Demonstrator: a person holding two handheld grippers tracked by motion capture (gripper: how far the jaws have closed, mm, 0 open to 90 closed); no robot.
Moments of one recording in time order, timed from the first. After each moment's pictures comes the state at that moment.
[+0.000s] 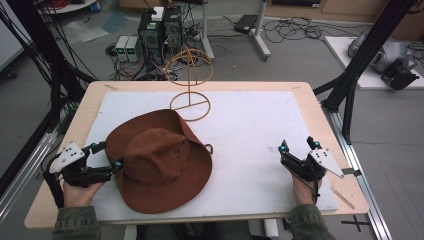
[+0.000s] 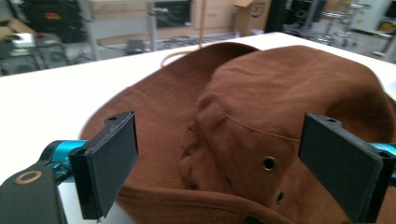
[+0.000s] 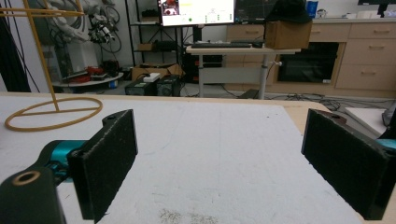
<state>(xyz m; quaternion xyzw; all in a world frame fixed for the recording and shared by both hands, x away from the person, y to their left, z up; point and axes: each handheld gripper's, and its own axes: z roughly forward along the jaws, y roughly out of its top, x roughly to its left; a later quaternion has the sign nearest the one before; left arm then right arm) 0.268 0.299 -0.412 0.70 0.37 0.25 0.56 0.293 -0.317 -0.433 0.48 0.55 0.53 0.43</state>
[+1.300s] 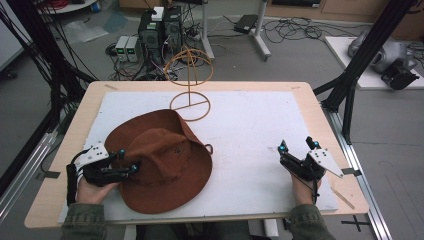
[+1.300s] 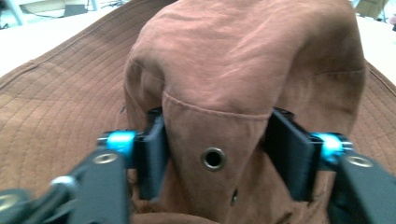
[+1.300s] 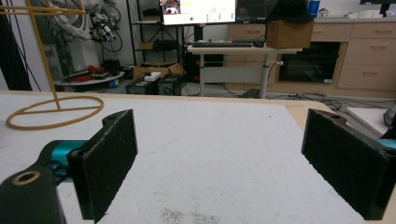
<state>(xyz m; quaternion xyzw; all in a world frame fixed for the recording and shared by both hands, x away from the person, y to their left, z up) 0.285 0.269 -0.428 0.76 0.32 0.17 0.53 0.293 -0.315 -0.434 0.48 0.56 0.53 0.43</state>
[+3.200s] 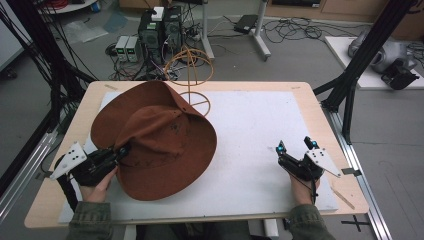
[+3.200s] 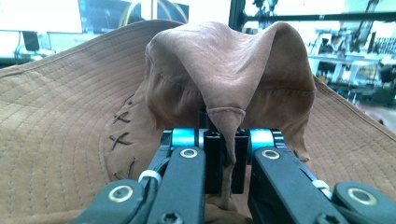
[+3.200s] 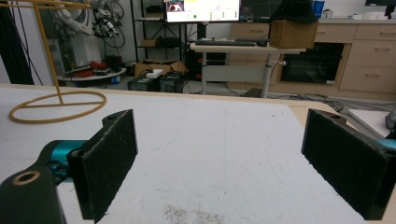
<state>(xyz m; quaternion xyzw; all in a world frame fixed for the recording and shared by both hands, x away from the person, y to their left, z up) 0.262 0.266 -0.395 0.63 0.29 0.26 0.67 0.295 -0.312 -0.435 0.47 0.57 0.52 0.43</state>
